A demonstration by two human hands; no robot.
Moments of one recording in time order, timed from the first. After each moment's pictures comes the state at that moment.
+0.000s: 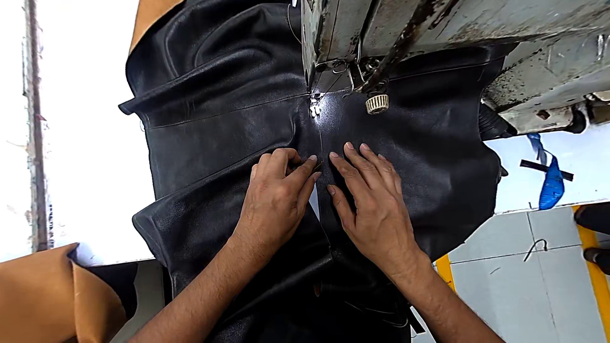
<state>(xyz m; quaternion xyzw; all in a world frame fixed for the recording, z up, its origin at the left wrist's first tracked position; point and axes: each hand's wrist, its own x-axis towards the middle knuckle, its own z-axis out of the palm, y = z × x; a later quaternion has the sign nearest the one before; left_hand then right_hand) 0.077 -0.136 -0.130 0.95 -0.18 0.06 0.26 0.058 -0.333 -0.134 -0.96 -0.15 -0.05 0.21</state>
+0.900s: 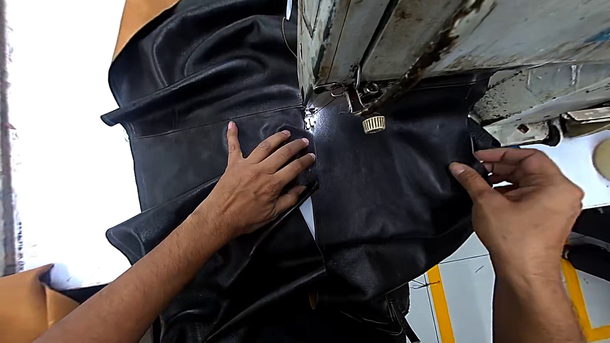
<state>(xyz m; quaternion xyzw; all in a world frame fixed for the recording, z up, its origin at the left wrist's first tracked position) 0.127 -0.097 -0.136 0.92 -0.36 0.00 0.12 0.079 -0.454 -0.088 -0.94 0.18 -0.09 0.27</state>
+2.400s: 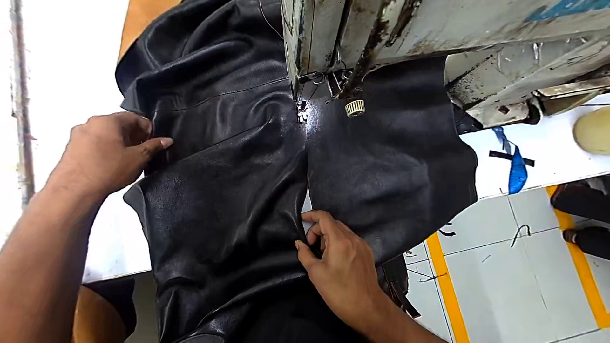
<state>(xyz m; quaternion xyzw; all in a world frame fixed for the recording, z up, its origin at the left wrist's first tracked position) 0.164 0.070 -0.099 0.98 0.05 -0.07 0.20 -0.016 -0.278 -0.109 -0.94 0.03 0.09 0.34</state>
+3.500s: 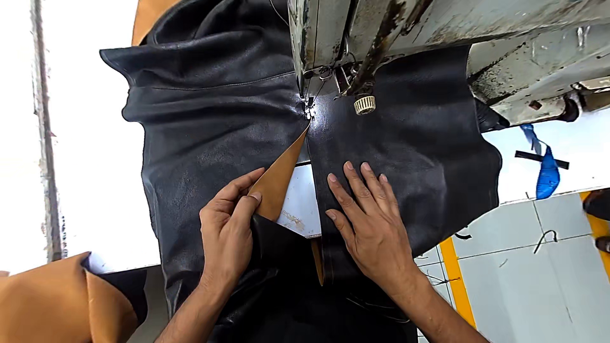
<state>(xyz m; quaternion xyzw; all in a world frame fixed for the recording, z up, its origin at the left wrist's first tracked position) 0.040 -0.104 -0.103 0.80 0.13 -0.01 0.58 0.021 -0.340 -0.149 -0.96 -0.16 -0.05 0.21</state>
